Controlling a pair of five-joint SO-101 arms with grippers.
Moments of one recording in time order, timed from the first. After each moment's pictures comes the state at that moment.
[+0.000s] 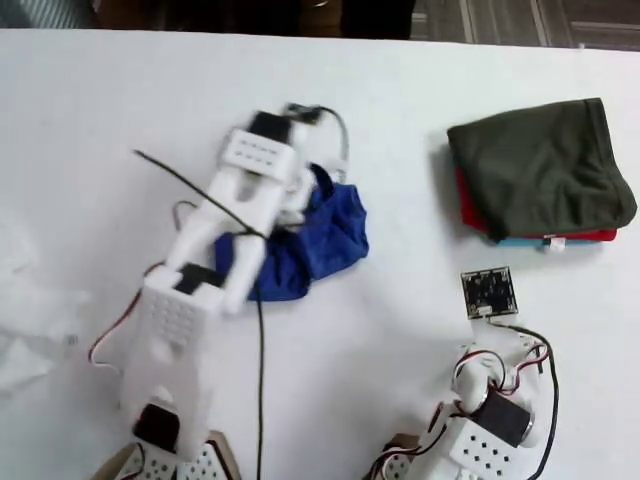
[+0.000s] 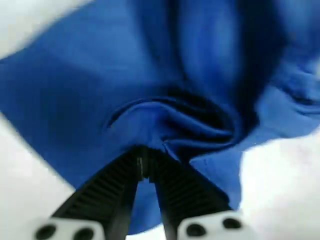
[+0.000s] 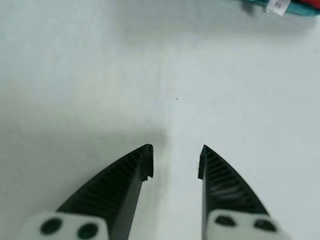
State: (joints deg) left arm 15.9 39.2 -34.4 97.9 8.0; right arm 27.9 -100.1 96.6 65.4 40.4
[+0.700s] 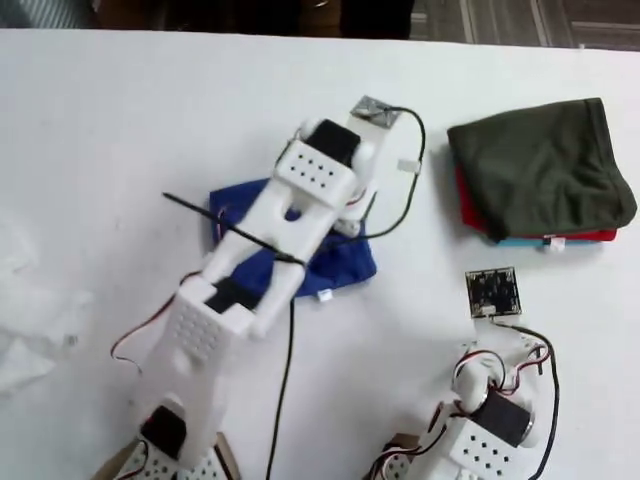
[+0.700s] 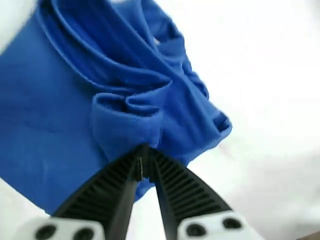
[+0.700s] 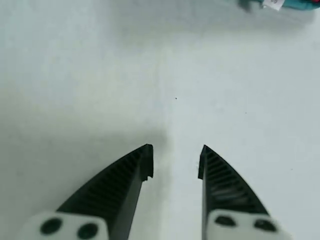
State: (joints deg) left arm 25.8 39.2 -48.0 101.3 10.2; right arm 27.9 -100.1 96.6 65.4 38.0
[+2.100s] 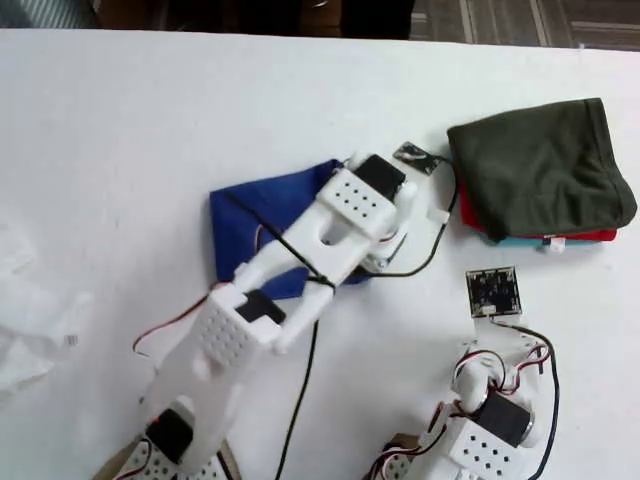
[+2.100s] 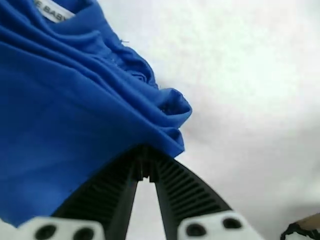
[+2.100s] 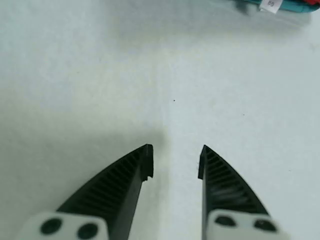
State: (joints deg) left arm 33.6 43.3 -45.1 101.3 10.2; right arm 27.9 -100.1 96.6 64.9 38.0
